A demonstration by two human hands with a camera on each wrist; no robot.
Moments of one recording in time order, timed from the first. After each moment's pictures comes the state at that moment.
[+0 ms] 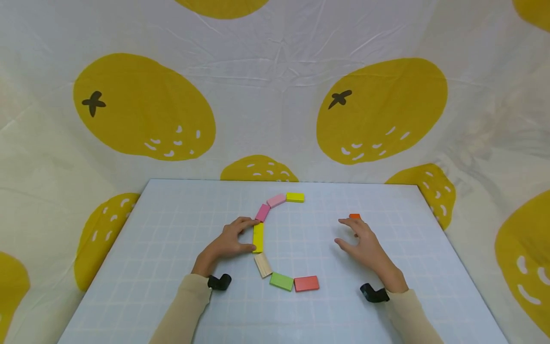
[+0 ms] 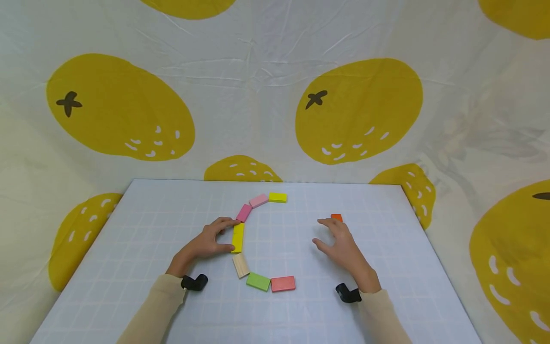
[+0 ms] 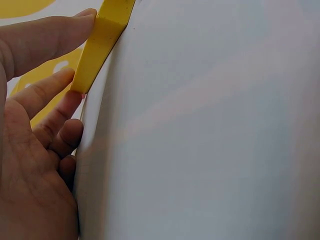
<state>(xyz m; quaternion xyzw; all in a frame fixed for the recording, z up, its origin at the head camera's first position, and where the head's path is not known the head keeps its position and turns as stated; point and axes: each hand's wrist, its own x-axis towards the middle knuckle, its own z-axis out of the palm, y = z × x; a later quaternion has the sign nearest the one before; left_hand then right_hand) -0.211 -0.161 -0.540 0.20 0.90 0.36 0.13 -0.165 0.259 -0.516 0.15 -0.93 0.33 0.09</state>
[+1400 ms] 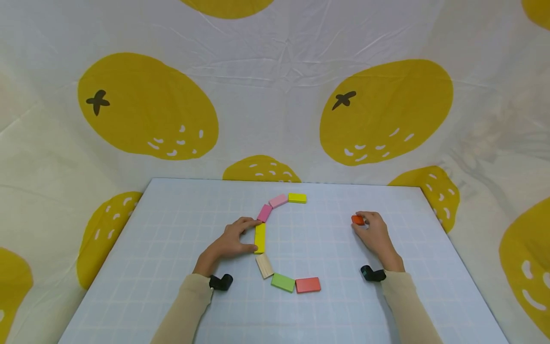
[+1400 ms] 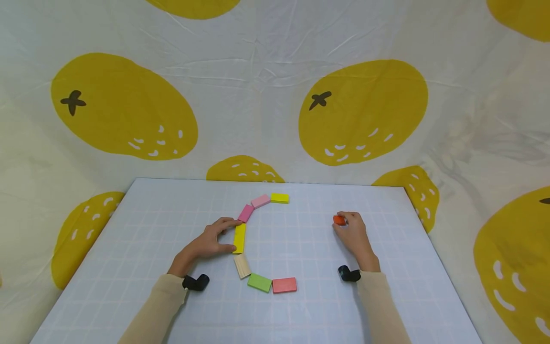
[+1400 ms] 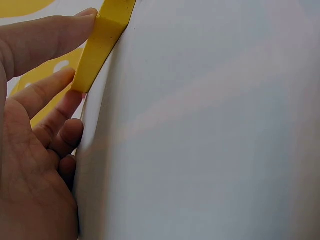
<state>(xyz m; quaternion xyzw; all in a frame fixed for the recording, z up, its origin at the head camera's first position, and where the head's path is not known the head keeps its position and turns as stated) -0.209 -0.161 -0.537 0.20 0.90 0.36 0.13 -0.215 0.293 -0.534 0.00 -0.94 0.33 0.05</state>
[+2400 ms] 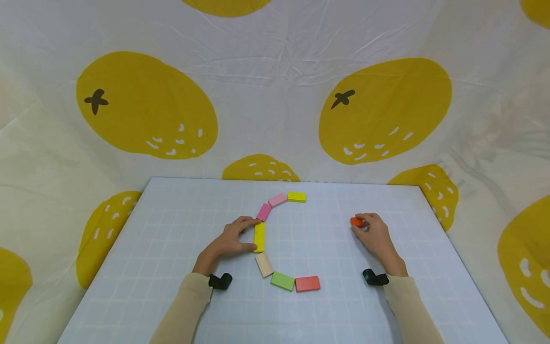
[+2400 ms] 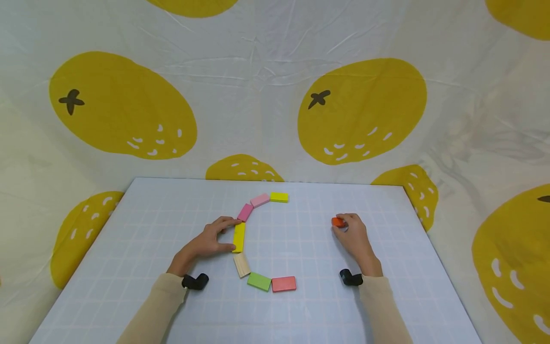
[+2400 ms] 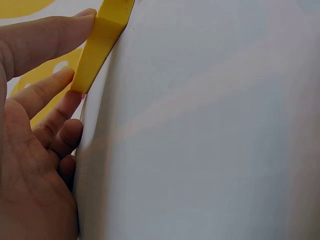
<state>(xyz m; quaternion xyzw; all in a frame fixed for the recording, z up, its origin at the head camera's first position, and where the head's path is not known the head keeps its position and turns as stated) -0.209 -0.158 -0.534 0.19 0.91 0.35 0.14 -0.203 0.291 -0.530 0.03 -0.95 0.31 0.07</state>
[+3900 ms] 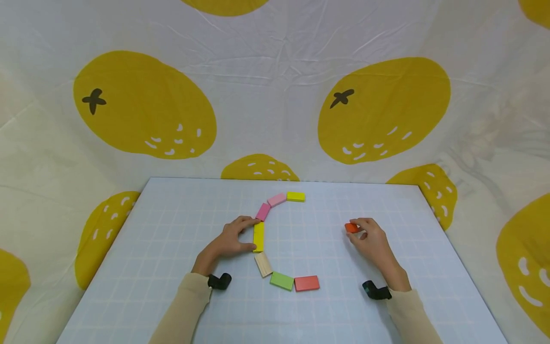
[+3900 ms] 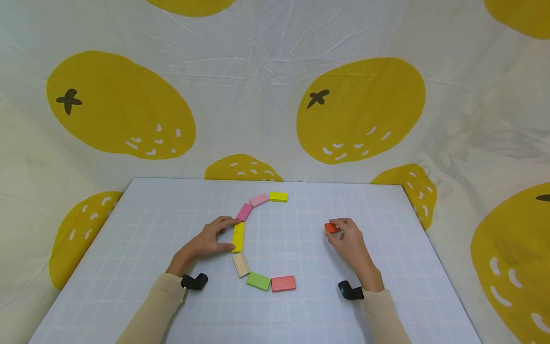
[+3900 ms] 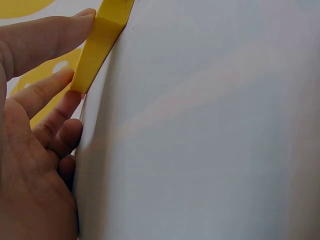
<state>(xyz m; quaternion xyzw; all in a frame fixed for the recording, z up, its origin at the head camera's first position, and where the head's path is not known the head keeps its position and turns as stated) -0.211 -0.160 -0.540 0.20 0.91 0.35 0.13 -0.172 0.270 -0.513 0.06 -0.94 0.31 0.11</state>
